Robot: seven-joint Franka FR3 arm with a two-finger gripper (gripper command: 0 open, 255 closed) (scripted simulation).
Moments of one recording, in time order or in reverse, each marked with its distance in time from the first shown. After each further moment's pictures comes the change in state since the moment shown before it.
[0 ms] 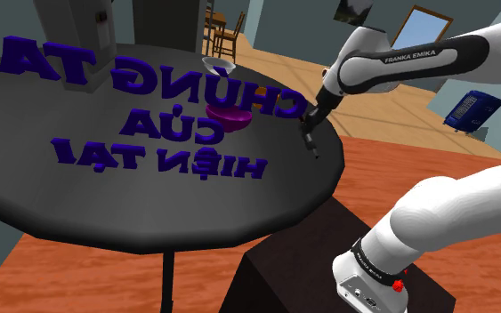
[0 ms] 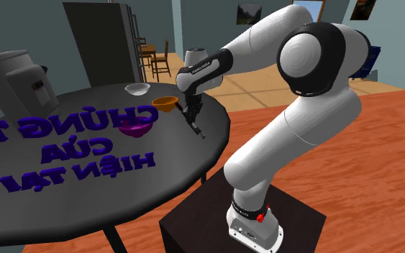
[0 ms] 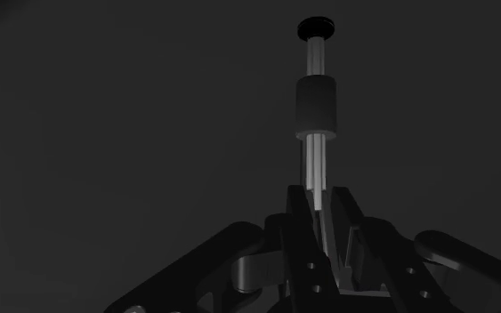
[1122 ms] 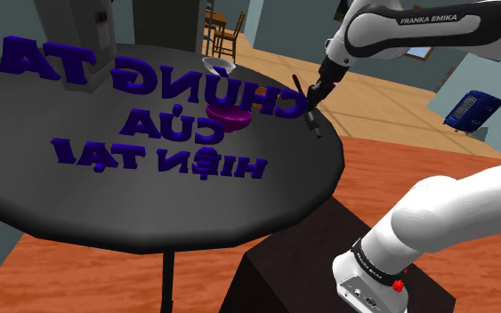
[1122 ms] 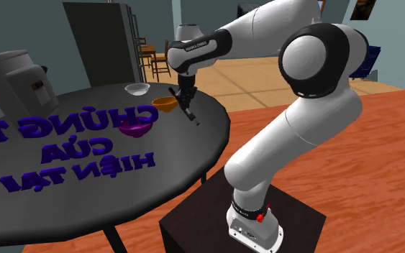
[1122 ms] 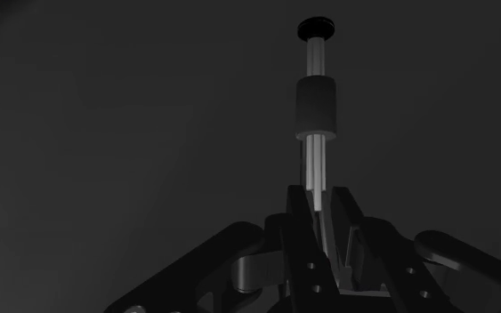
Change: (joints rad) arm 0.026 -0.004 0.048 0.205 0.029 -0.212 0.036
